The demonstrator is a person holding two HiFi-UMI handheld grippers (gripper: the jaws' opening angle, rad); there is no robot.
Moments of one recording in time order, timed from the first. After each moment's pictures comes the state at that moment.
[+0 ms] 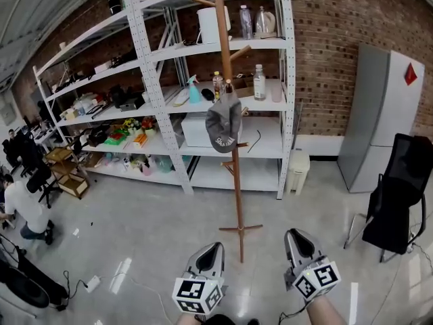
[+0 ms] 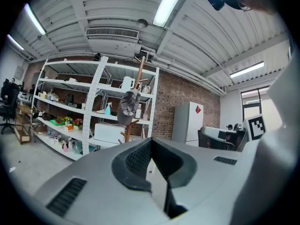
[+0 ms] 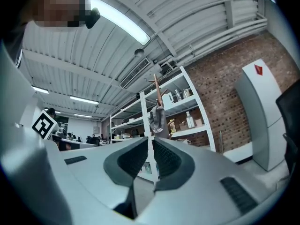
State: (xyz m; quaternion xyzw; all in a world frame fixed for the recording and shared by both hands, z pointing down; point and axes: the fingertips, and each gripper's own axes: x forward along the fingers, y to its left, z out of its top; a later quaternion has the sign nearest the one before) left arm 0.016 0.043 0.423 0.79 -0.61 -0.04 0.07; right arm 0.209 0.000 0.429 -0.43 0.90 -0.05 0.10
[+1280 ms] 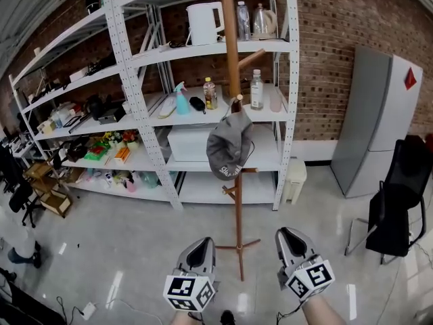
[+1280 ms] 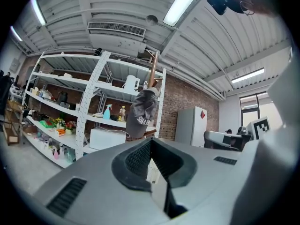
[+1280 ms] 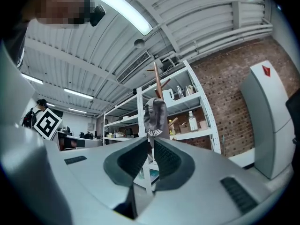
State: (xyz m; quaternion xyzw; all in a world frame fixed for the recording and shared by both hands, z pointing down) left arm -0.081 -0.124 0.407 0.81 -0.58 -0.07 0.06; right arm 0.113 -0.142 0.415 -0.45 0.89 -0.02 0.08
